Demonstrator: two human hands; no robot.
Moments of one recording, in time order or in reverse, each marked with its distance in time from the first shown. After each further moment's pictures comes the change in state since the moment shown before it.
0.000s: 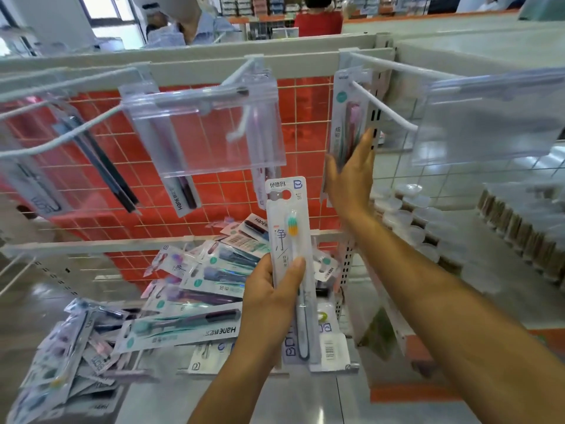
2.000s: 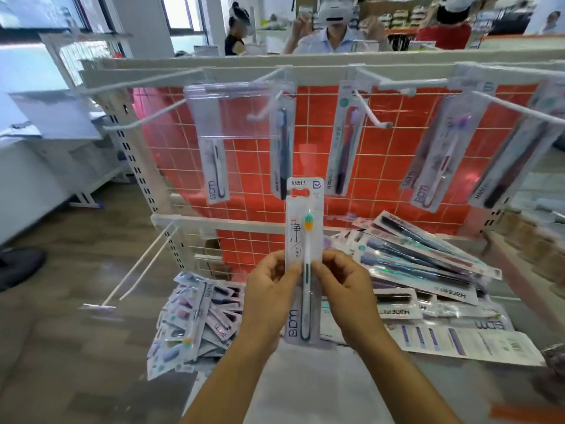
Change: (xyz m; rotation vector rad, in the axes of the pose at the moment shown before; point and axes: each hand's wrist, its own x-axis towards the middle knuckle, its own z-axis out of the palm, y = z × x) left_hand -0.011 0.019 -0.280 0.073 0.135 0.109; right_hand -0.289 -0.103 0.150 0.453 -0.581 0.212
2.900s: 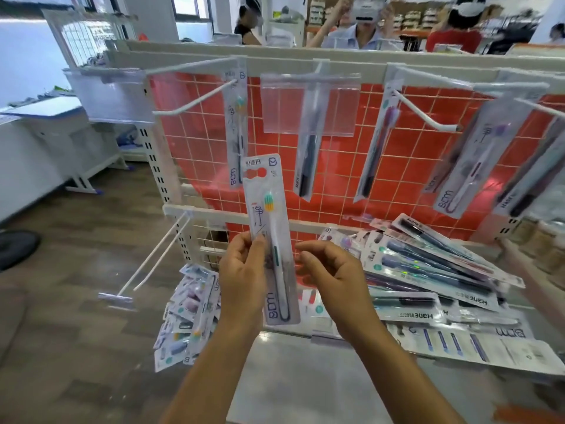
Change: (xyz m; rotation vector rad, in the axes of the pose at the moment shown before) left_hand 0.018 0.014 -0.060 -0.125 0.228 0.052; right_hand 0.006 -0.015 0.056 -0.149 -0.101 -0.084
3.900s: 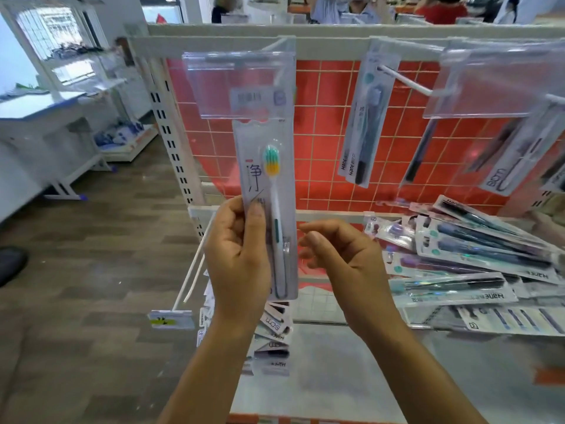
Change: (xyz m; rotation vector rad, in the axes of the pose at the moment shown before) left_hand 0.058 0.045 -0.104 -0.017 -0.050 0.359; right_hand 0.007 -0.045 0.120 0.088 0.100 -0.129
